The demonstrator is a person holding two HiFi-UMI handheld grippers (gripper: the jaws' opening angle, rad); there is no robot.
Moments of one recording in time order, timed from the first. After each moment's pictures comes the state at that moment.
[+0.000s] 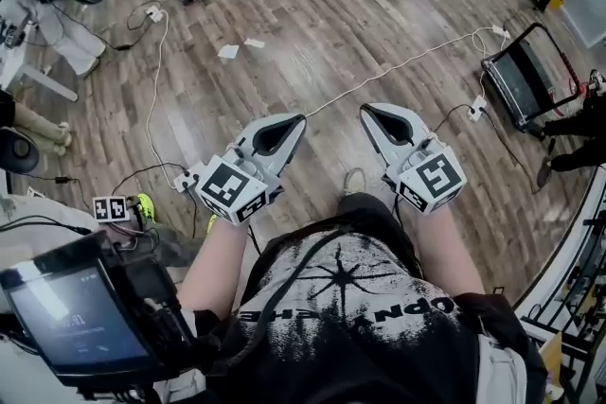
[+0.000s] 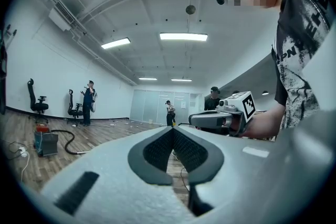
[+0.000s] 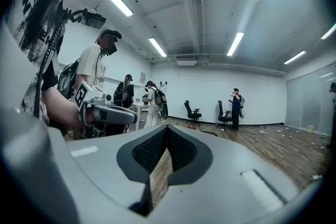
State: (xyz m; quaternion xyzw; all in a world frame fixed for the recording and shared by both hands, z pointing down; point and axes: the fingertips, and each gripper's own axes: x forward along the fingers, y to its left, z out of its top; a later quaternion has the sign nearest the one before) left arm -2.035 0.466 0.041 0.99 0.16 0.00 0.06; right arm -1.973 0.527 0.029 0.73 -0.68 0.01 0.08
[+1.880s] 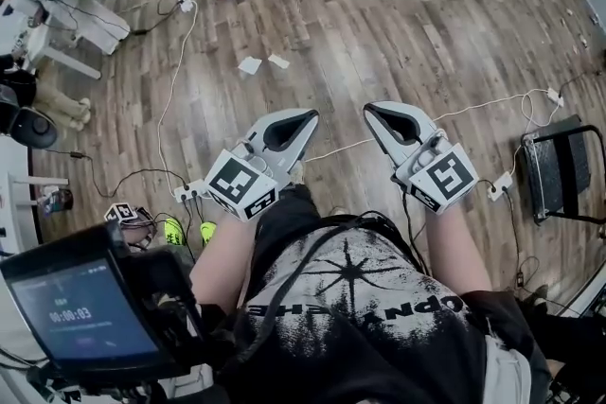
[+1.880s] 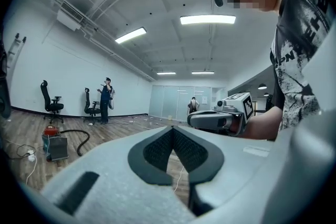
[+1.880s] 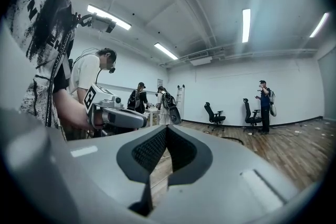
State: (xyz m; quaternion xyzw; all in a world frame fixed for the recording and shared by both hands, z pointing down) left arm -1.680 0.322 0.041 1.00 0.06 0.04 0.07; right arm -1.626 0.361 0.031 0.61 -0.79 0.03 0.05
